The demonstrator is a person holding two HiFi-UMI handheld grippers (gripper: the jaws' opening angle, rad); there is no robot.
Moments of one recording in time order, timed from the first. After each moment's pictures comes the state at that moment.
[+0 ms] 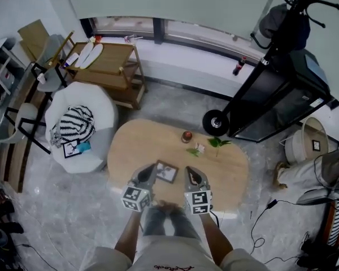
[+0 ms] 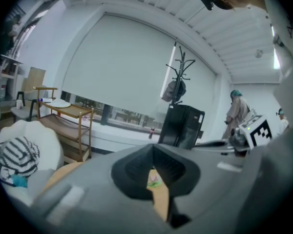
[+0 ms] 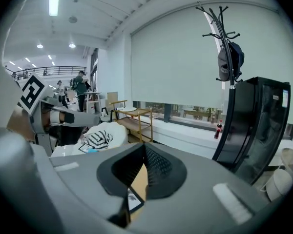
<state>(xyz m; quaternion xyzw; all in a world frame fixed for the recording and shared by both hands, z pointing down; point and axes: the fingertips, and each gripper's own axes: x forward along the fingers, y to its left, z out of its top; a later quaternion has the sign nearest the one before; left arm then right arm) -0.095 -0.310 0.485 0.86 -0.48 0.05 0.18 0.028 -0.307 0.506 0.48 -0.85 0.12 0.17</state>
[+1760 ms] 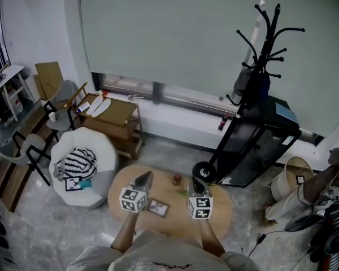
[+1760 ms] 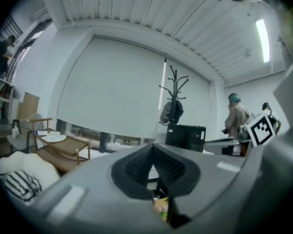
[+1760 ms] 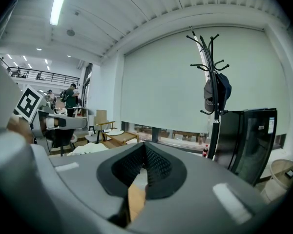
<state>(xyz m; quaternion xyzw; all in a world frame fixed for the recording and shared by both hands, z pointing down) -0.095 -0.319 0.298 0.87 -0.49 0.00 0.08 0.086 -0.316 0.317 0.55 -0.83 0.05 0.09</state>
